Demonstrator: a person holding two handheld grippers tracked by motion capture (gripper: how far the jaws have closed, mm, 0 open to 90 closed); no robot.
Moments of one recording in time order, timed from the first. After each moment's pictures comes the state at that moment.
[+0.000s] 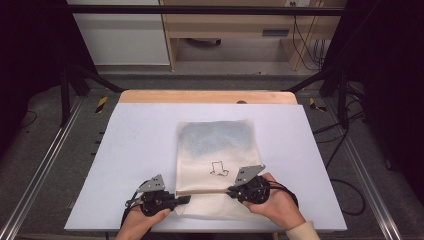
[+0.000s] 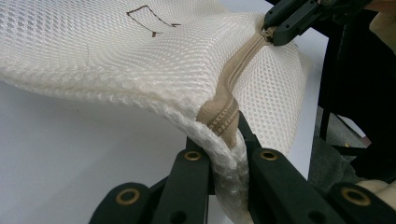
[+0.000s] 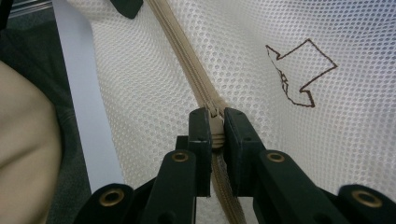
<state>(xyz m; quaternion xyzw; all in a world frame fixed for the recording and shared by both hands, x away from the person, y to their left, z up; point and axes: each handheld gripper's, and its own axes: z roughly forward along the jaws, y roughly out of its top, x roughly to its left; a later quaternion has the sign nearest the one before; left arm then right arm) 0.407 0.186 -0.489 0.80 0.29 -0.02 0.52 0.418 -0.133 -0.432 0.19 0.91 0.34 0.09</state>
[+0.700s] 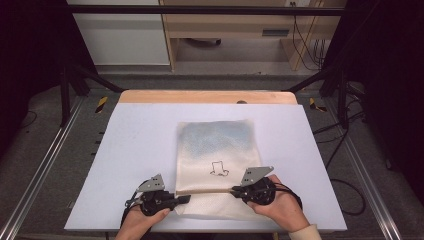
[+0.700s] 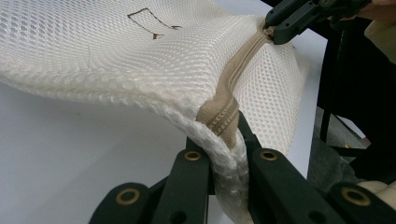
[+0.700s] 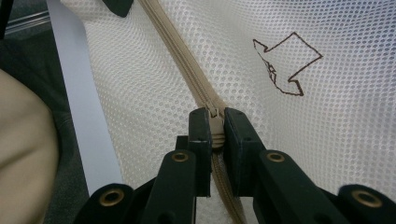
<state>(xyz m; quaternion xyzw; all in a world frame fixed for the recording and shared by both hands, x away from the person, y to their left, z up) 0.407 0.186 -0.488 0.80 0.29 -0.02 0.52 0.415 -0.148 -0.436 0.21 0.90 0.36 0.09</state>
